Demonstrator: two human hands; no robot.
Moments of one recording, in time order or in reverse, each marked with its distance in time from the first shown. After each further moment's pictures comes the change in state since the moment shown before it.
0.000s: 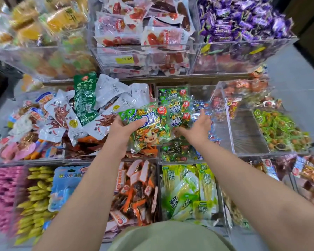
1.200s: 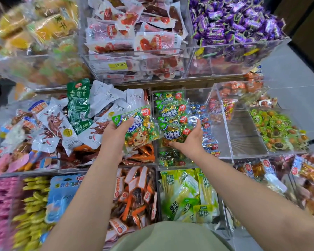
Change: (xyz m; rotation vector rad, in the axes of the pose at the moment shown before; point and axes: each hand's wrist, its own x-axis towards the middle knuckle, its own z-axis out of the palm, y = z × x) left_hand 0.025 -0.010 -0.003 -0.028 0.193 -0.003; right_hand -0.020 0.010 0.008 0.105 -0.178 0.069
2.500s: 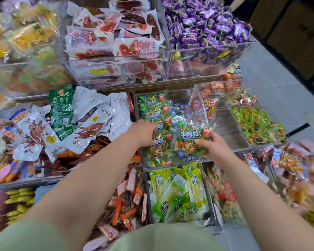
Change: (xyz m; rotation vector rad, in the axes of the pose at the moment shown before) left_hand 0.024 -0.018 0.094 1.817 -0.661 0.590; right_hand -0.032 0.044 -0.110 0.550 -0.116 0.194
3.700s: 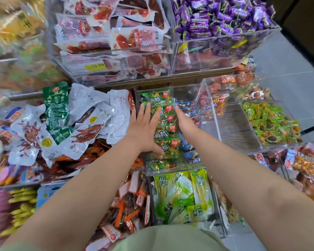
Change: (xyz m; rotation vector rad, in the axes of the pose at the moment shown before) left_hand 0.007 -0.006 0.014 0.208 0.095 -0.097; right_hand 0.083 -0.046 0.100 -0.115 -0.102 0.115
